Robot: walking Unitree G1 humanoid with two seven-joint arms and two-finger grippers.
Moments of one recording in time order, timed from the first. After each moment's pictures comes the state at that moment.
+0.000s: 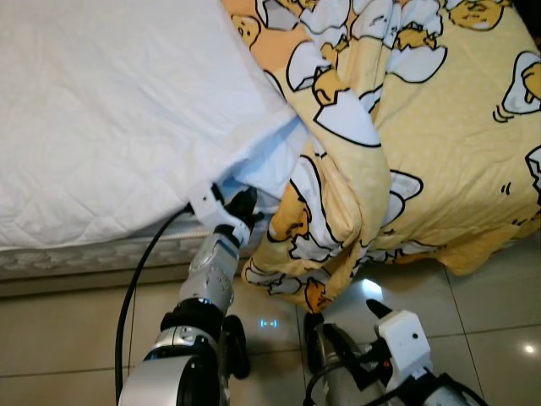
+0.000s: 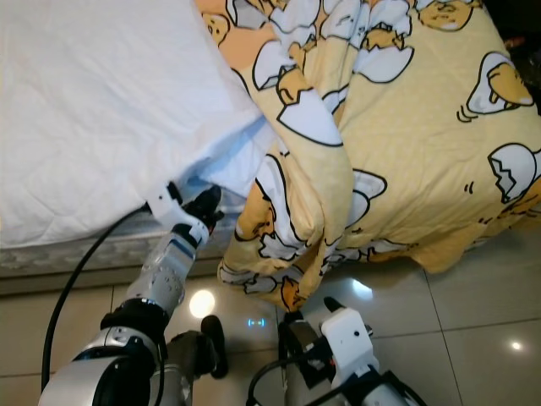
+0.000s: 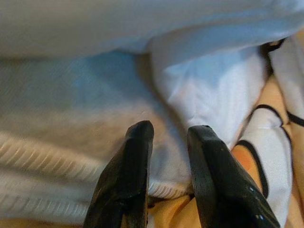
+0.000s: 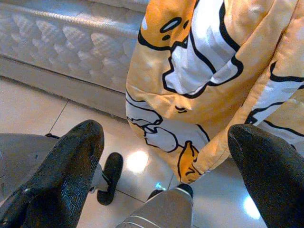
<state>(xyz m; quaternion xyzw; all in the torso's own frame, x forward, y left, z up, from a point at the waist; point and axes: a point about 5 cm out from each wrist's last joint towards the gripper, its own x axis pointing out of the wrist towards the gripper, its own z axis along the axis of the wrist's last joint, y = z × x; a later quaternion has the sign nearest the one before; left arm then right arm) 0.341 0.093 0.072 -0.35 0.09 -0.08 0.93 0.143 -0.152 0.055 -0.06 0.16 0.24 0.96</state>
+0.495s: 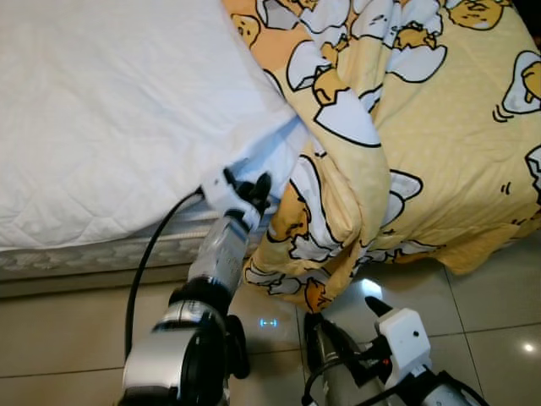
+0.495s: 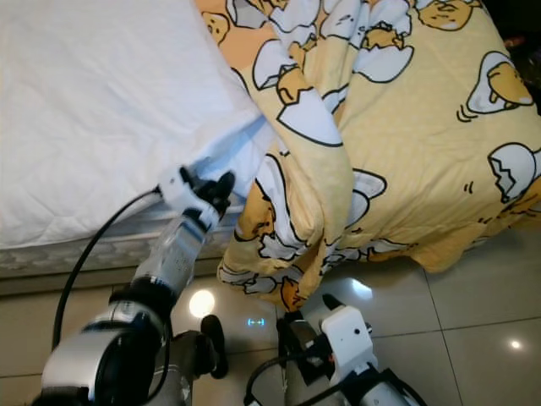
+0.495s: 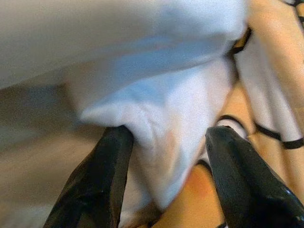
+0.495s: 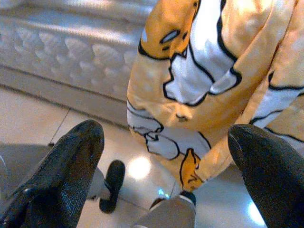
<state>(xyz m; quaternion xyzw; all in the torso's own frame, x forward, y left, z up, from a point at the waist) 0.364 0.074 0.102 -0.33 0.08 -0.12 0.93 0.146 -0.148 0.063 -0.05 0.14 0.24 0.96</state>
